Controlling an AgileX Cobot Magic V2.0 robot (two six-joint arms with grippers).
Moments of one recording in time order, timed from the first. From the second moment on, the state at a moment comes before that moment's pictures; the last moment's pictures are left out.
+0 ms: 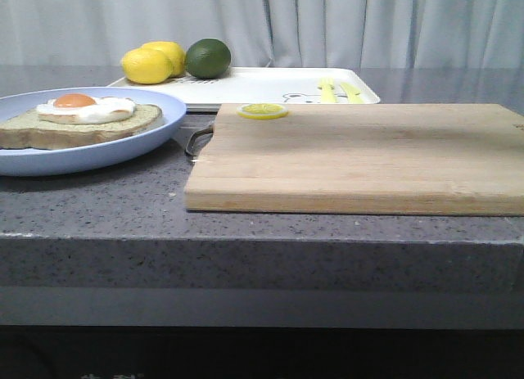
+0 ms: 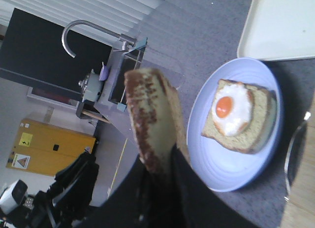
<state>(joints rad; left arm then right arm) -0.05 0.61 -0.71 -0.13 0.47 0.09 0.14 1.40 -1.15 1.50 0.89 -0.54</state>
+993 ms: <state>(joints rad) -0.05 0.61 -0.71 -0.13 0.47 0.09 0.64 1.84 -1.44 1.80 0.35 -0.44</state>
